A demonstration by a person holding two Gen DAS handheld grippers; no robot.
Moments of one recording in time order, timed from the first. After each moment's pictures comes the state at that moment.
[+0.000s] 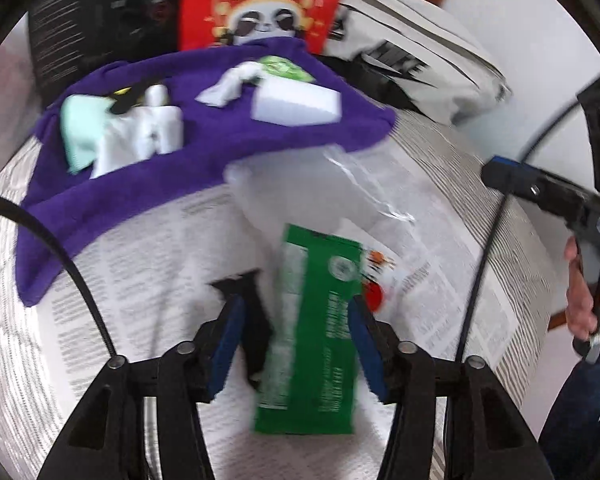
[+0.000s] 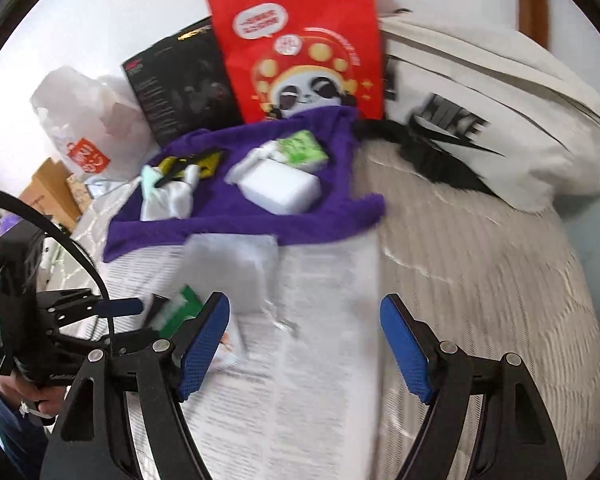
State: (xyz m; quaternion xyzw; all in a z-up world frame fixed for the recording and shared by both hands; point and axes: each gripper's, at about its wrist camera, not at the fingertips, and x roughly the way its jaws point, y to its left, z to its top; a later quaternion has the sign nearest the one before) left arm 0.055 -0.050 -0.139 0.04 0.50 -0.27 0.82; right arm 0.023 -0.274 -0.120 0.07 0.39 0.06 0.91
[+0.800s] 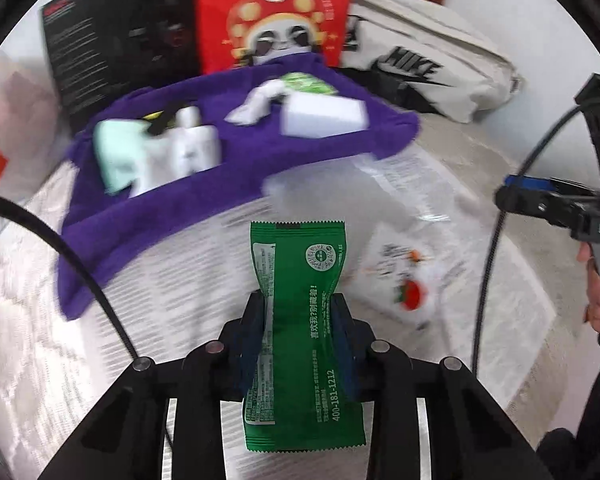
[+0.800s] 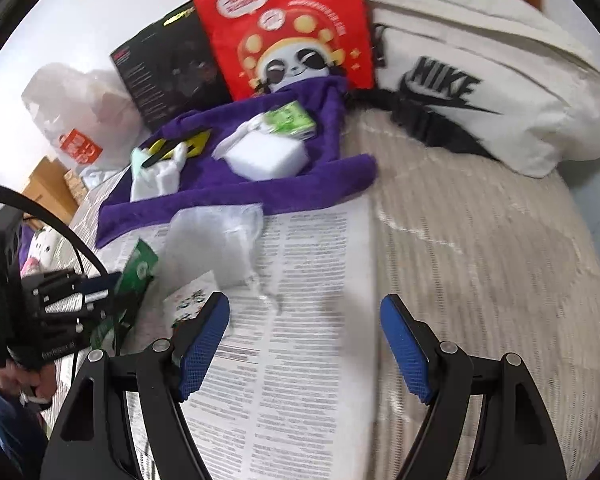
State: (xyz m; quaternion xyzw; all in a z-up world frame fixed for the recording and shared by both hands) left arm 0.047 -0.037 -0.137 0.09 0.46 -0.22 0.85; right arm 0.027 -0.273 -0.146 0.09 0.42 0.08 0.90
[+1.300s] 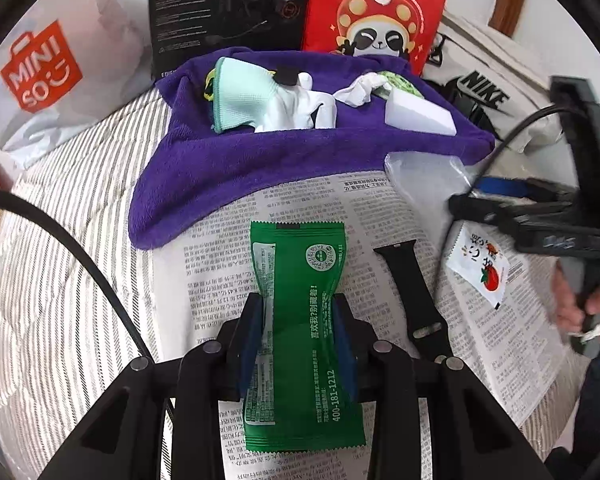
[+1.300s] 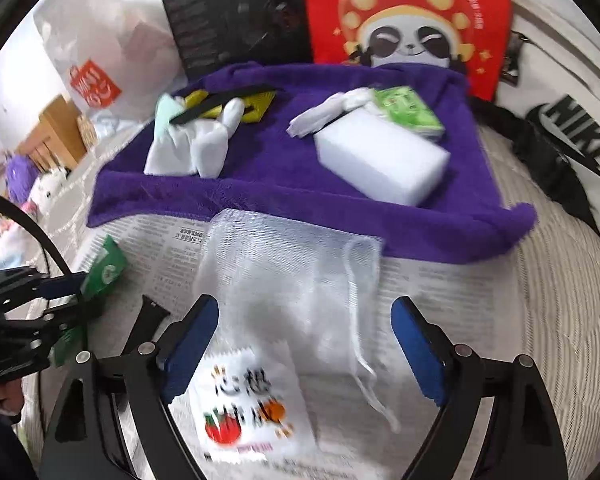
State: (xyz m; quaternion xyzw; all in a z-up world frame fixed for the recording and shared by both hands) left arm 0.050 0.034 -0.154 0.03 0.48 -0.15 0.86; right arm 0.110 -0.177 -0.176 0.00 0.45 0.13 0.89
